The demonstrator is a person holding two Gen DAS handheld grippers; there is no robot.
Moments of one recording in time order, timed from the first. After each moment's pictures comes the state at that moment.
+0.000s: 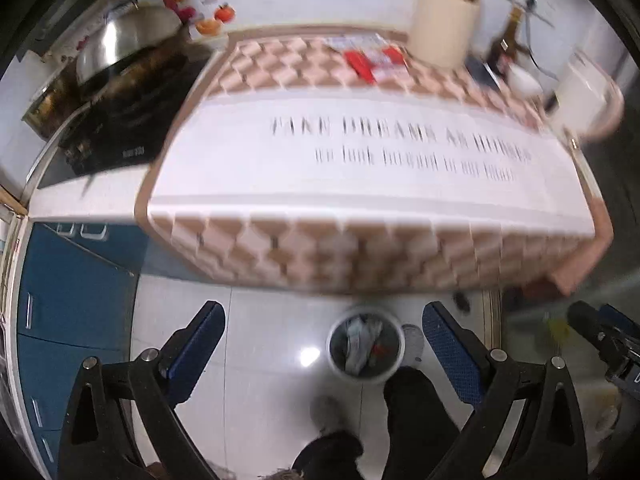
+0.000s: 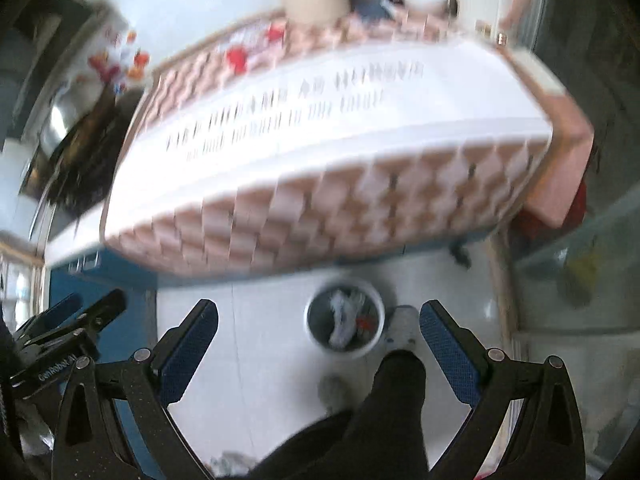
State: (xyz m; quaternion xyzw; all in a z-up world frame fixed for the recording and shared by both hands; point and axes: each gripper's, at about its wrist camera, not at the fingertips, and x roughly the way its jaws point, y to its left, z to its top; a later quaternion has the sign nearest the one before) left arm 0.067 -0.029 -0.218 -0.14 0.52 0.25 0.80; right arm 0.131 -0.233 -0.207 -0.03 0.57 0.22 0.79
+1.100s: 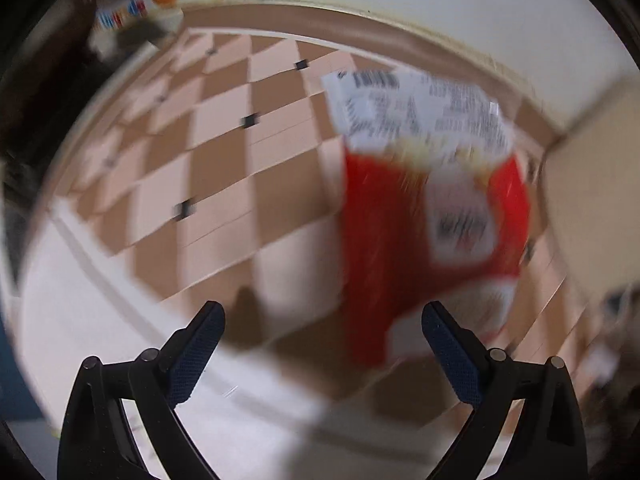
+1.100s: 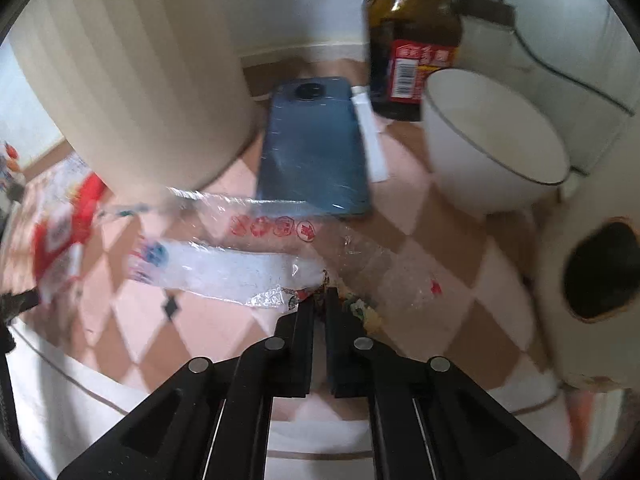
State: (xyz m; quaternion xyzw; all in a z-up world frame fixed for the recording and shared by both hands) left arm 0.442 0.177 -0.337 -0.31 0.50 0.35 0.72; right arm 0.644 -0.130 -0.318 -0.09 0.51 0.21 0.83
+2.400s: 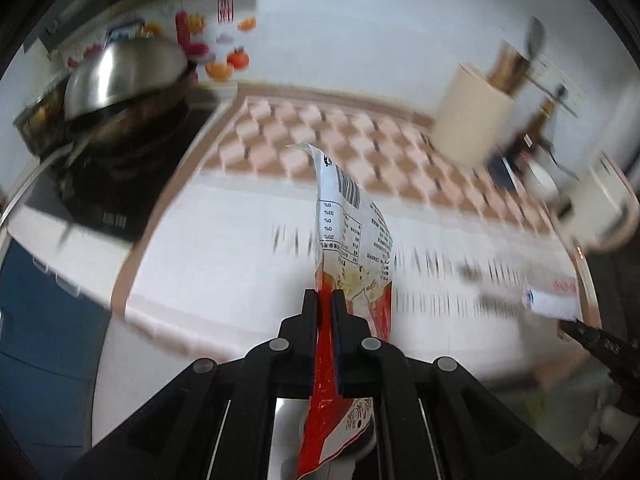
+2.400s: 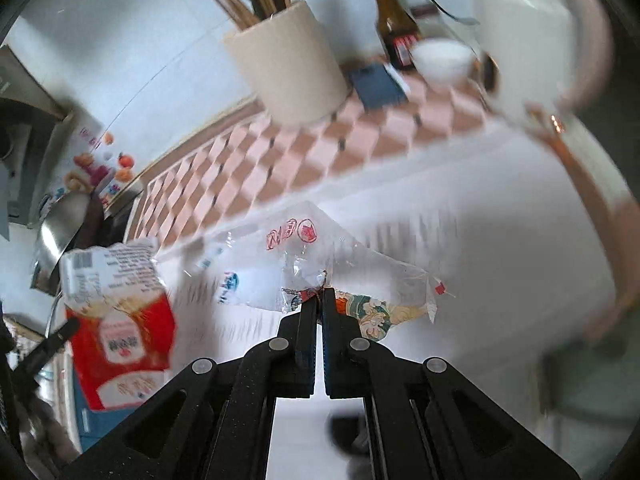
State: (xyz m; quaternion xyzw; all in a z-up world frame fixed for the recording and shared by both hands) left arm 0.112 0.050 -0.205 -0.19 0.44 0.25 0.84; right arm 0.337 -0.190 -0.240 0.07 0.51 0.25 0.82
